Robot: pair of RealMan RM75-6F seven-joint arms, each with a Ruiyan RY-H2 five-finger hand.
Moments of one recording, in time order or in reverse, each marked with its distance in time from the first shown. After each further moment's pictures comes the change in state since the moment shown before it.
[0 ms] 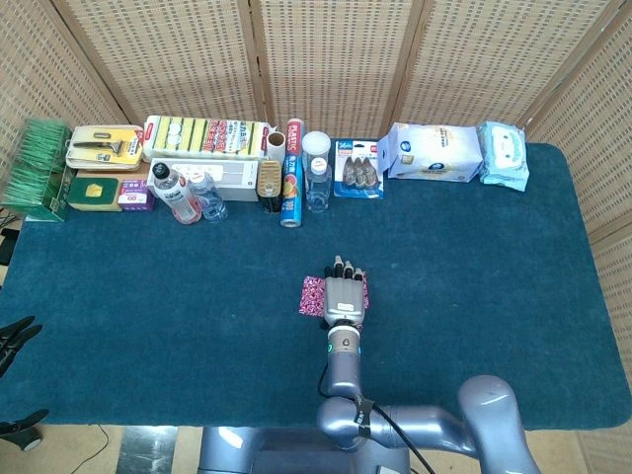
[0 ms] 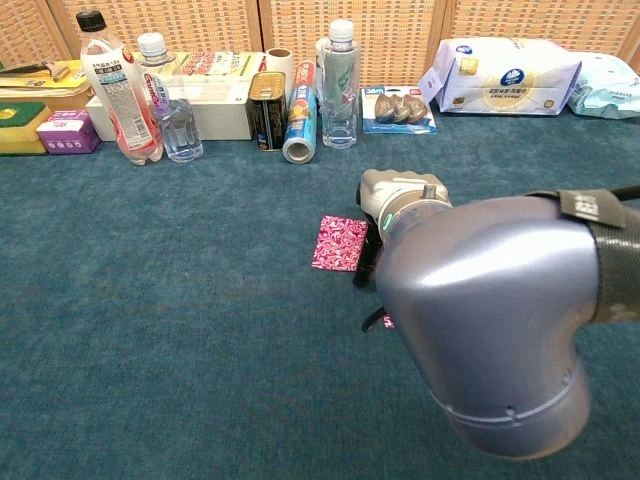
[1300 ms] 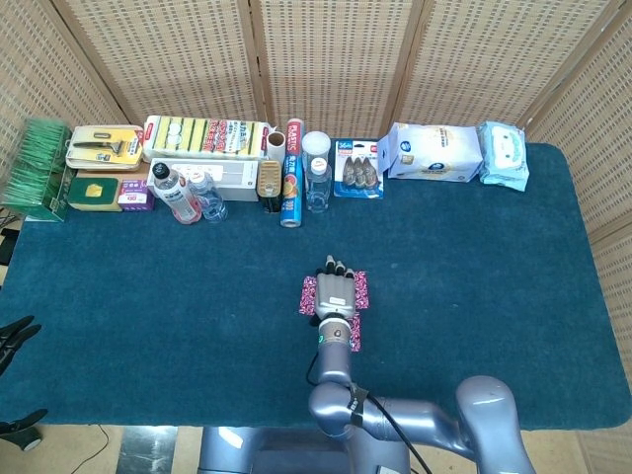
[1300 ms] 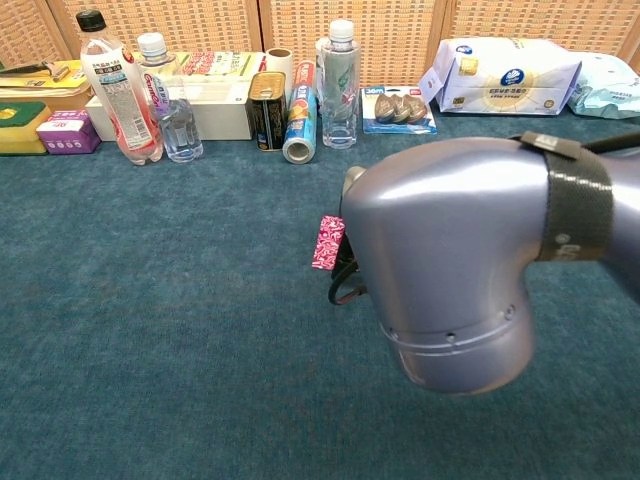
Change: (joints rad) left arm -0.001 0.002 0.002 0.009 -0.001 0.004 -0.016; right arm 0.021 -0.028 0.137 0.042 0.062 -0.072 -0.056
